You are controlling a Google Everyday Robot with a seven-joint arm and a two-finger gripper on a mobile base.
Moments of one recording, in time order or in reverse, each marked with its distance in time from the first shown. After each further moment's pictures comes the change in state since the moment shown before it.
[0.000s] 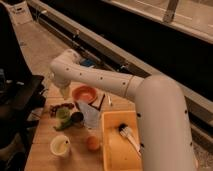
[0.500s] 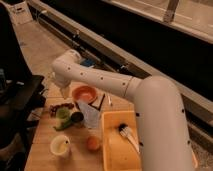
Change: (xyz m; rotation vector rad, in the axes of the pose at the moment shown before) arm 0.002 -0.002 0.003 0.010 -0.012 0.003
